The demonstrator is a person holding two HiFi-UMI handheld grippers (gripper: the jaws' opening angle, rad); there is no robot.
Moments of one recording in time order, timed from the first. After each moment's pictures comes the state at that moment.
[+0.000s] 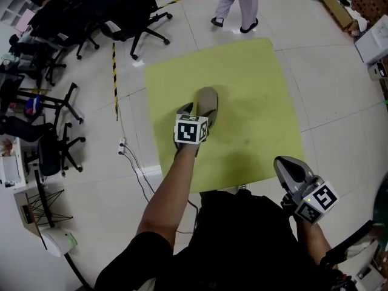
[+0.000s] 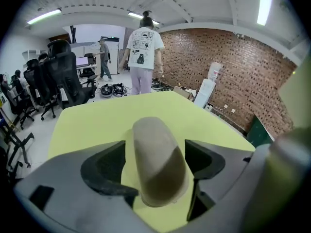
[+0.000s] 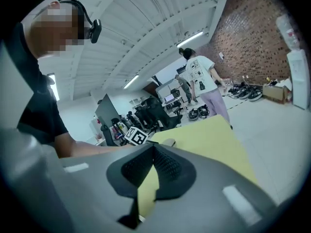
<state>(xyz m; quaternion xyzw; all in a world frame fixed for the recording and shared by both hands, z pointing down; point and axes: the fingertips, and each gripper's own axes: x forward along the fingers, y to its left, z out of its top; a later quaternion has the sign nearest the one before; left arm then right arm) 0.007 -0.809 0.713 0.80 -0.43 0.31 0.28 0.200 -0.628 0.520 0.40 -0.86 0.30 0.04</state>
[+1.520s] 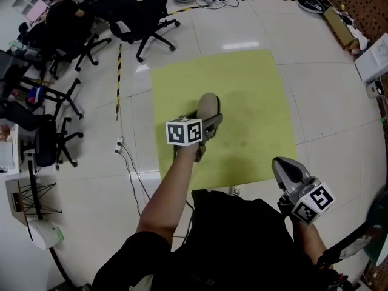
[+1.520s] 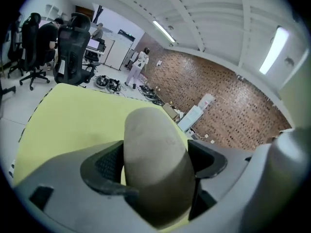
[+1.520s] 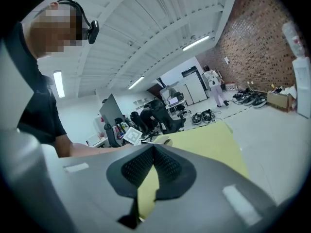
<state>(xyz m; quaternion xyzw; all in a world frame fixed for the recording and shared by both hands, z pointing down) 0.033 -0.781 0.664 0.82 -0.40 0.14 0.40 0.208 -0.617 0.498 0.39 -0.88 0.27 0.04</state>
